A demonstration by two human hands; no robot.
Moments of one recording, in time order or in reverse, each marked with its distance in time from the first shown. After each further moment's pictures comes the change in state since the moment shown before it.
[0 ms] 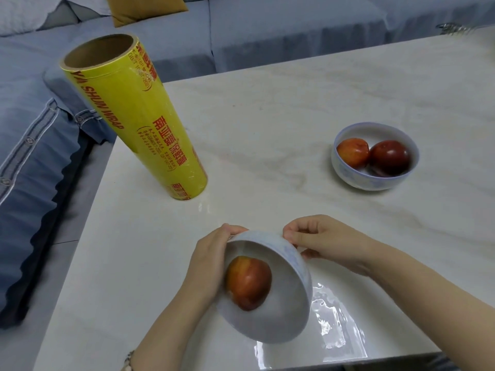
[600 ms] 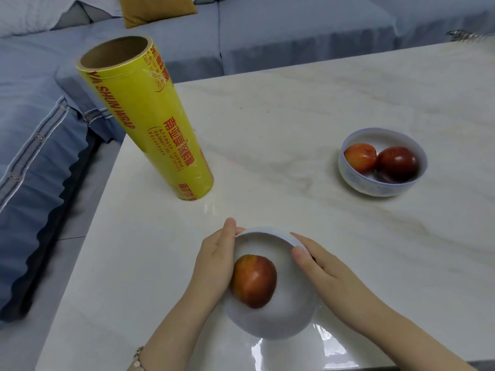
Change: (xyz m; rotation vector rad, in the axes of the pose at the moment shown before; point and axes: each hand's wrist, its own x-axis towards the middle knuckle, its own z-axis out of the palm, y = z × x) left_hand 0.006 -0.005 0.004 0.076 0.135 -0.120; right_hand -0.034 0.020 0.039 -0.079 0.262 -0.179
